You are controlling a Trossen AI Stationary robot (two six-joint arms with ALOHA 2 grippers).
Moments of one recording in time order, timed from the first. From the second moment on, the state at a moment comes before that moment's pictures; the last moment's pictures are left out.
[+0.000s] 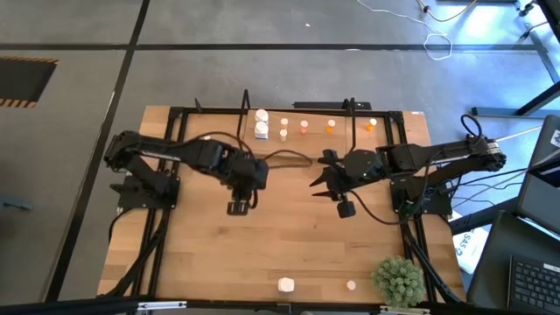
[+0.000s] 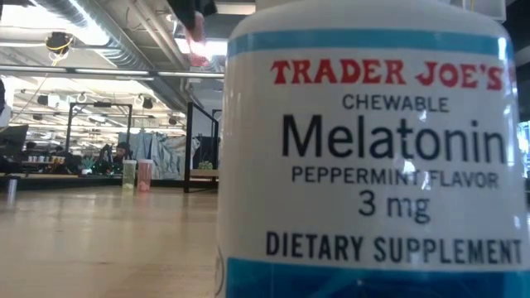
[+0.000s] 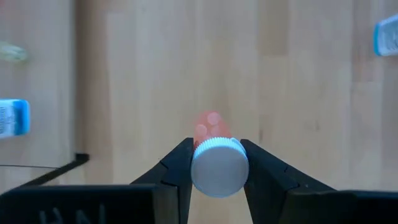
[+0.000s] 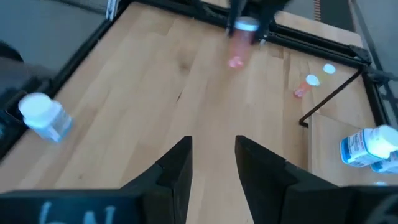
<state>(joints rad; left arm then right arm) -0.13 1.59 1.62 -1.16 -0.11 -0.10 0.18 1.27 1.21 -0.56 0.03 -0.17</state>
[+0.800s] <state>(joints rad) -0.11 1.59 1.62 -1.14 -0.11 -0.02 0.17 1.45 1.21 -0.39 0.12 -0.24</state>
